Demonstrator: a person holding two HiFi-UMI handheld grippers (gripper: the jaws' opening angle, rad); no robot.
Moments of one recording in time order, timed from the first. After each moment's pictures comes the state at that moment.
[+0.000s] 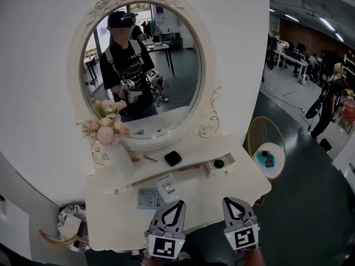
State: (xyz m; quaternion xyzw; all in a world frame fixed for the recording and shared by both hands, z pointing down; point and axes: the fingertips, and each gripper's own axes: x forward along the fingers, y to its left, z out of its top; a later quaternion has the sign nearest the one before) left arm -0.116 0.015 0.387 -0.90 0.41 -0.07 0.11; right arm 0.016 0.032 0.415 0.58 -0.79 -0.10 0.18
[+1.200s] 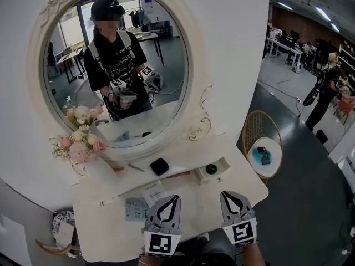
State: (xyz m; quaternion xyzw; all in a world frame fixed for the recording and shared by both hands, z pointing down) left arm -0.073 -0.071 0.400 -0.91 0.41 -0.07 0.08; right arm 0.067 -0.050 0.432 0.60 -0.78 -0.06 0.17
